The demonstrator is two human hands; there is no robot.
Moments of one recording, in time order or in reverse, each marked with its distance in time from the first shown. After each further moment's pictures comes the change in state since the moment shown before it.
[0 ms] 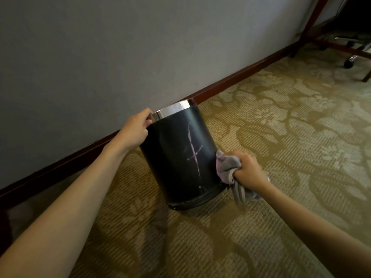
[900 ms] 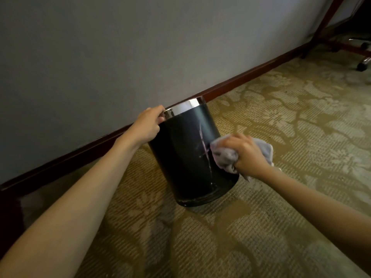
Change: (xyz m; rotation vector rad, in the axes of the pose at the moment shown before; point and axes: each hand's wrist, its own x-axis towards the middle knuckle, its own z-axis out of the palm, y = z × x) left_hand -0.007 0.013 -0.002 0.048 -0.024 0.015; right_hand 0.030 -0.035 -0.011 -0.303 -0.064 -0.352
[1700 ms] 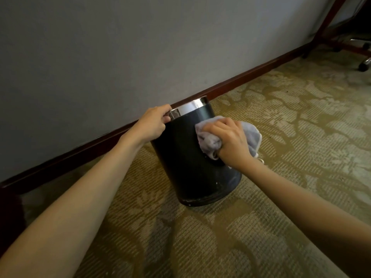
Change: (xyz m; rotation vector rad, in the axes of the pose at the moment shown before) left_hand 0.003 0.009 0.001 0.011 -0.015 0.046; right_hand 0.037 -0.037 0.010 -0.081 0.267 -0.012
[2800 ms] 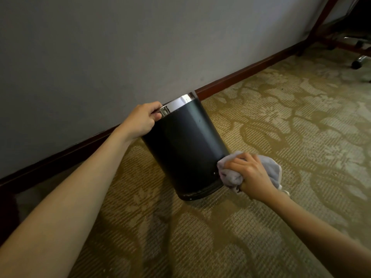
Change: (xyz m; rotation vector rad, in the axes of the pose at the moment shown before) left_hand -0.010 -0.004 -0.012 -0.125 -0.025 -0.021; right_hand -0.085 0.034 -0.026 0.216 -0.482 -0.181
